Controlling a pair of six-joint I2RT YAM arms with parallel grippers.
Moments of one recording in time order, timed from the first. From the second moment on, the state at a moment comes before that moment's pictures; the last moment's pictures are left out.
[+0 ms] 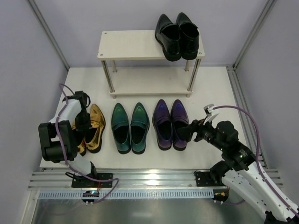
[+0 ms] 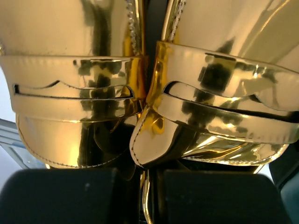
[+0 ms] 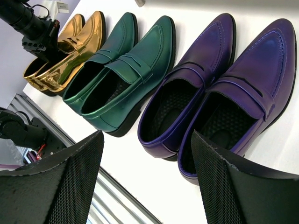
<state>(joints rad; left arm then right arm) 0.12 1.59 1.06 -1.04 -0.18 -0.10 0.57 0.47 0.59 -0.40 -0.16 0.45</state>
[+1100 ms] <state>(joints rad) 0.12 1.20 1.38 -1.11 -0.18 -0.42 0.57 0.63 0.71 -0.47 0.00 0.45</state>
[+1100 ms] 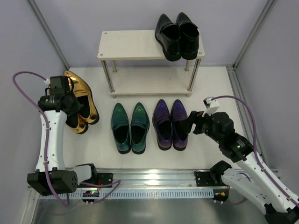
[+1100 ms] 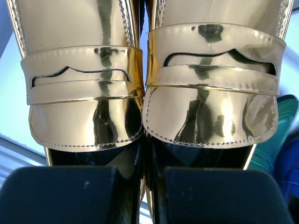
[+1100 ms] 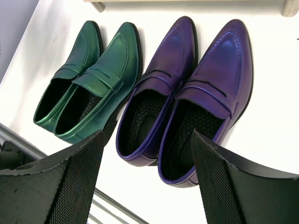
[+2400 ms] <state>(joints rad) -0.33 1.81 2.51 -1.02 0.03 -0.34 0.57 0.70 0.80 -0.51 0.12 0.42</state>
